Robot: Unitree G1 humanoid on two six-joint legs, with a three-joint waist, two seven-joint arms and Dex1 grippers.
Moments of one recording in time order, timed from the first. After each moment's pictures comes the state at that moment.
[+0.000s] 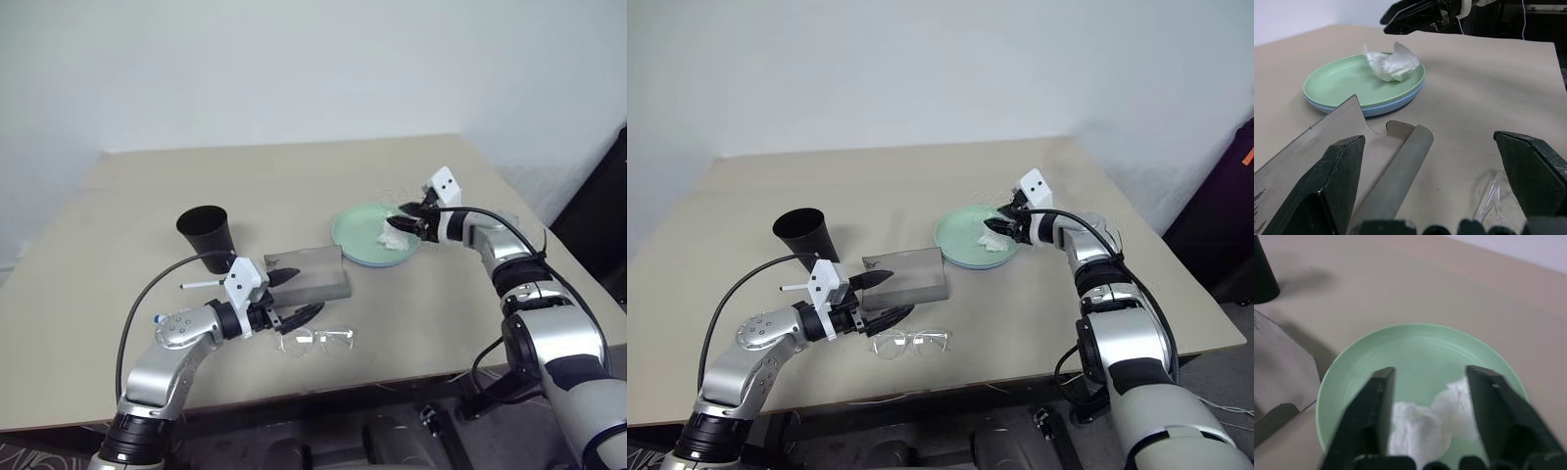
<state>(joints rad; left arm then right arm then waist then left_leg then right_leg) -0.08 0.51 -0.04 -0.23 -0.40 0.33 -0.84 -1.02 -0.37 0.05 1.10 0.08 0.03 0.92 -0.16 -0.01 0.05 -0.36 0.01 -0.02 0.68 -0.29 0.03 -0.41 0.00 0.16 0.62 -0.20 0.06</state>
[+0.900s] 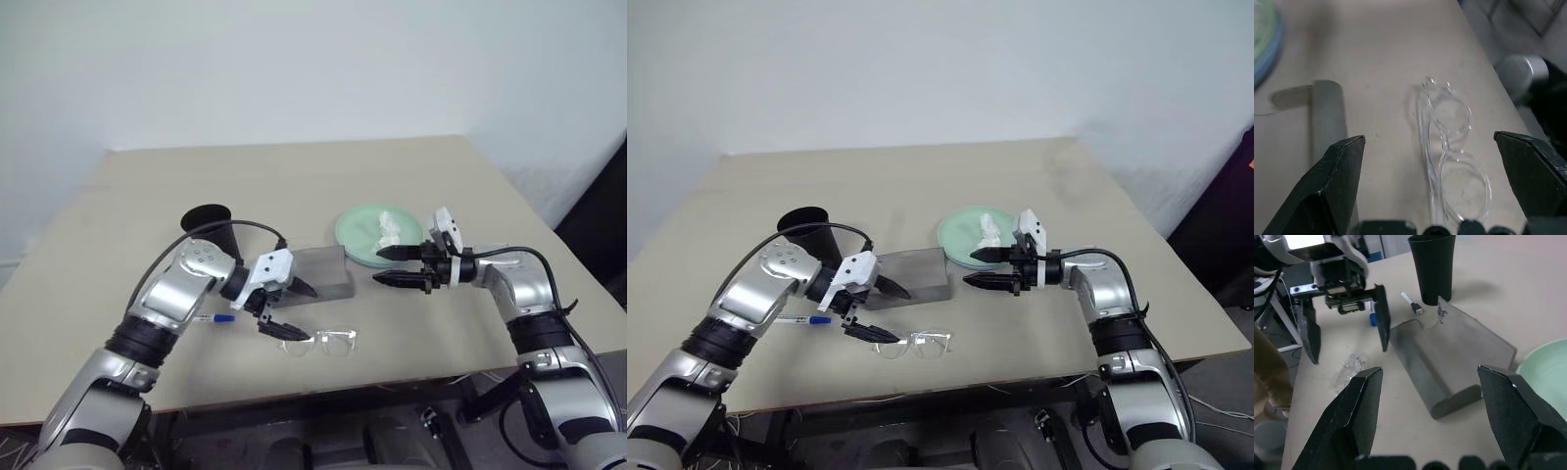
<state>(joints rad) -0.61 0.69 -0.41 0.22 -0.18 0.24 -1.49 -0.59 -0.42 0.07 0.36 0.29 0.36 1.34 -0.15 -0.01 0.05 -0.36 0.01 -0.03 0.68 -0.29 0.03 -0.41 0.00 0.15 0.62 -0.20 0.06</state>
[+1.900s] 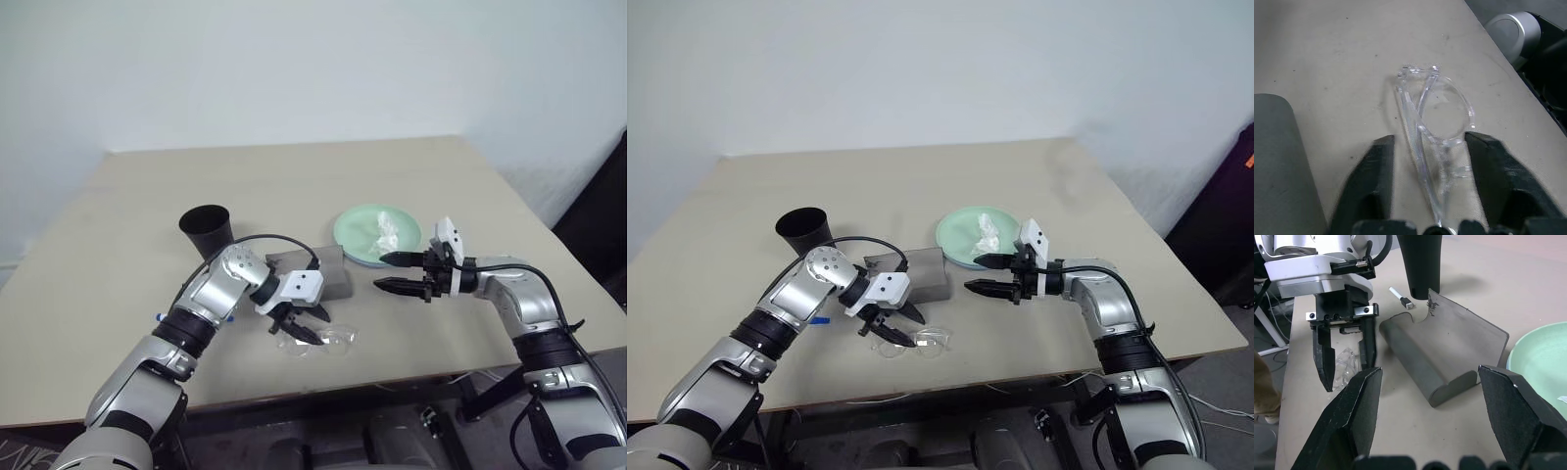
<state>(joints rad) -0.66 0.56 -0.49 0.36 -0.01 0.10 -1.55 -0.53 -0.45 0.09 0.27 0.32 0.37 1.24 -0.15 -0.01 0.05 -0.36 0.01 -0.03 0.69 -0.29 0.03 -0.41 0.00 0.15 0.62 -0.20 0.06</state>
